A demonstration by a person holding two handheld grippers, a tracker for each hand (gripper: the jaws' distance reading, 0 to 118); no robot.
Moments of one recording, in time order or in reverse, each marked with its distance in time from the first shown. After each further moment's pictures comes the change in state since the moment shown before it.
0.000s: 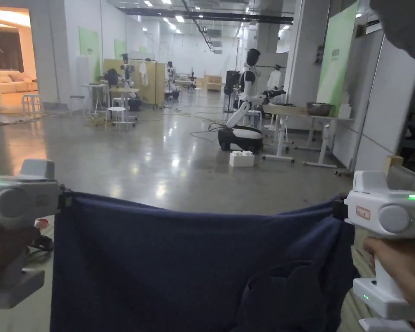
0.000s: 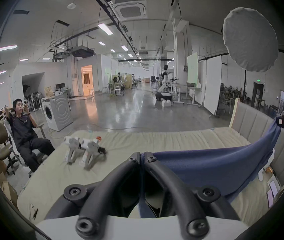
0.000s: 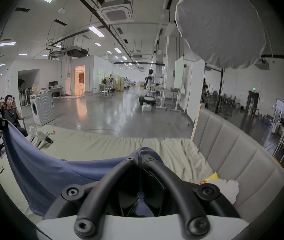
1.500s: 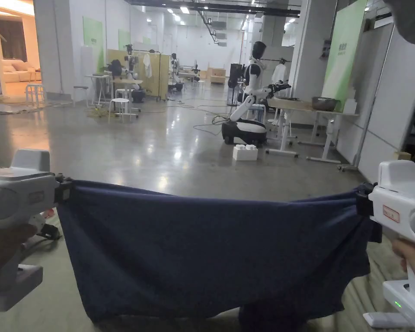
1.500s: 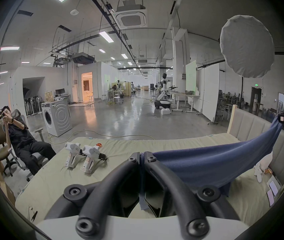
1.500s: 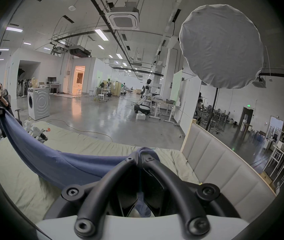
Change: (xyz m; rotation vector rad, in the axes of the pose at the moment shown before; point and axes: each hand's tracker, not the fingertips) left arm -0.013 -0.032 0.038 0.072 -0.020 0.003; right arm -0.012 -0.017 0.069 0.053 -0.060 0.102
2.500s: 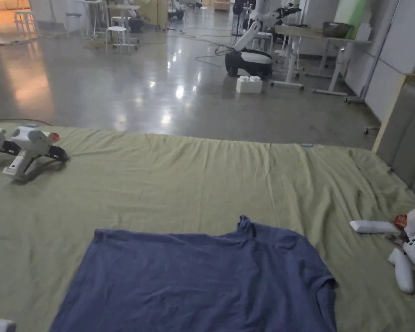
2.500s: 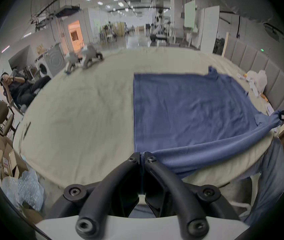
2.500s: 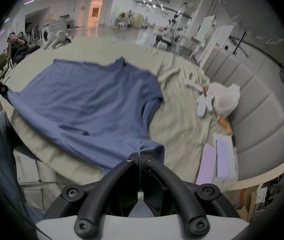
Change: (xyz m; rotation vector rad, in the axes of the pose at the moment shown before) left arm 0.012 -0.340 0.160 -0.668 -0.023 -0.035; right arm -0.053 -0.331 0.159 -0.721 0.158 0.156
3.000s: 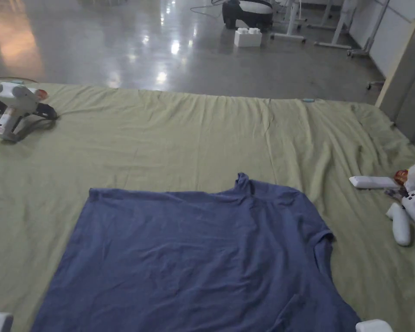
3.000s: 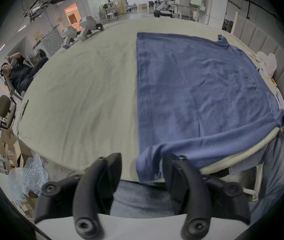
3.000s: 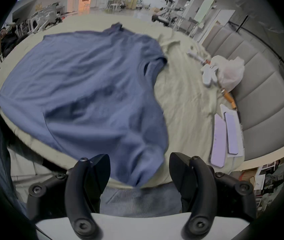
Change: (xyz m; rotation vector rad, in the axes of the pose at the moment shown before) left arm -0.004 -0.028 -0.018 -0.136 0.054 -0.010; right arm -0.020 -0.025 -0.017 -0.056 -0.081 -0.038
